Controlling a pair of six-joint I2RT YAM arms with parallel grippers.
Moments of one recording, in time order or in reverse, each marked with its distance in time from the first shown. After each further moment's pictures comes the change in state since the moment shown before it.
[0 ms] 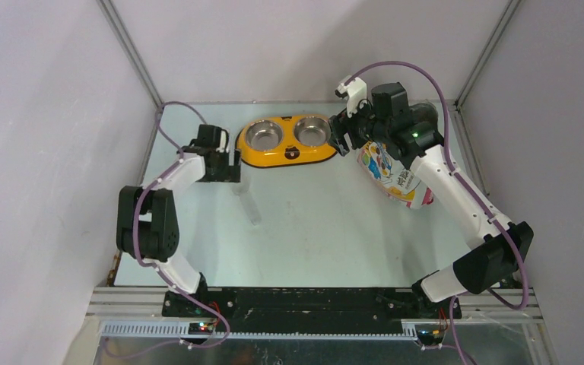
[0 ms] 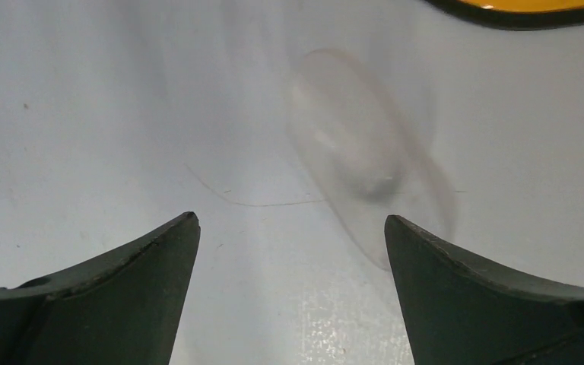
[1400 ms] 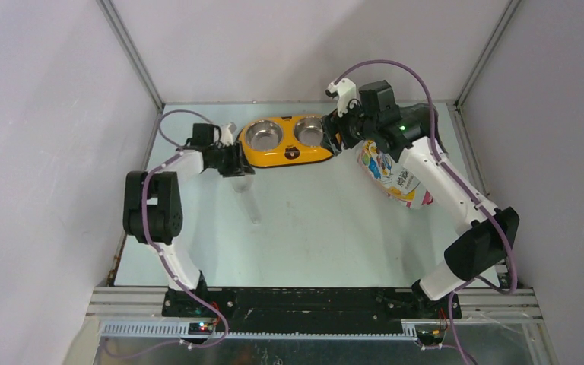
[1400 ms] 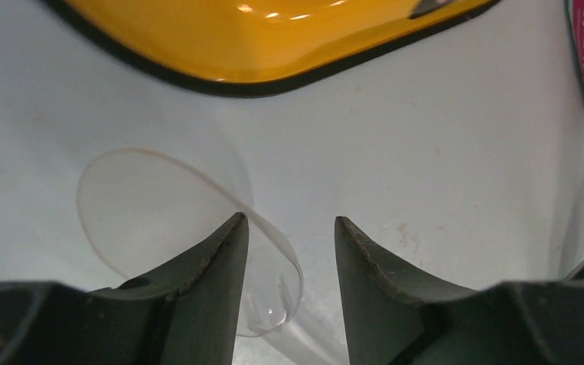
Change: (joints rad) left arm 0.133 0.162 0.014 0.212 0.614 -0.103; right arm 0.018 0.102 0.062 -0.034 -0.020 0.036
